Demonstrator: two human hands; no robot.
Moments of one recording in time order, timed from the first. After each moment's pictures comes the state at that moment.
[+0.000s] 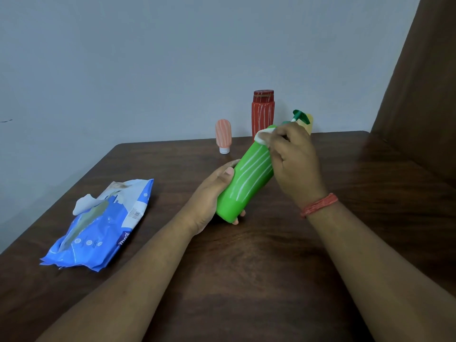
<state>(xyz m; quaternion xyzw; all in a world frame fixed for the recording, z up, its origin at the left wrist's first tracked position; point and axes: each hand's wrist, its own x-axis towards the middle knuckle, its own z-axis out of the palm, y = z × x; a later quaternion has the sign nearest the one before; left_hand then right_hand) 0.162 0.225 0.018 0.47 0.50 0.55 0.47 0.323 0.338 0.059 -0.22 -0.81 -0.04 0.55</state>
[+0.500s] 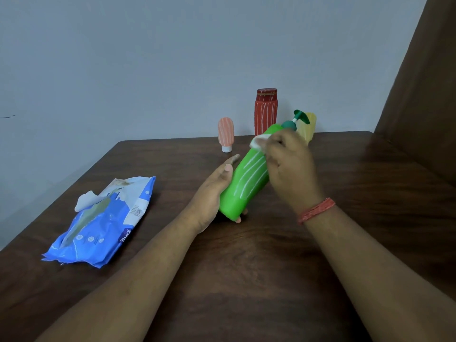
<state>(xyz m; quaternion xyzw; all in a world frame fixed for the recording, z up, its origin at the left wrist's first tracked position) 0.162 0.228 0.014 0.47 0.50 0.57 0.45 0.318 0.329 0.053 -0.21 -0.84 -0.05 0.50</state>
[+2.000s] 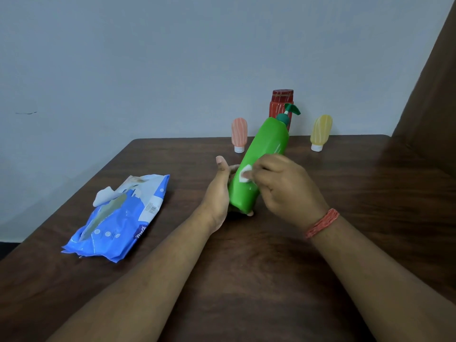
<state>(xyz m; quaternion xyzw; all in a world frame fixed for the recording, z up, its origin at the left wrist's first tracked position) 0.160 0.233 0.016 0.35 0.54 0.64 0.42 0.310 0.302 0.046 -0.10 -0.92 -0.01 0.37</state>
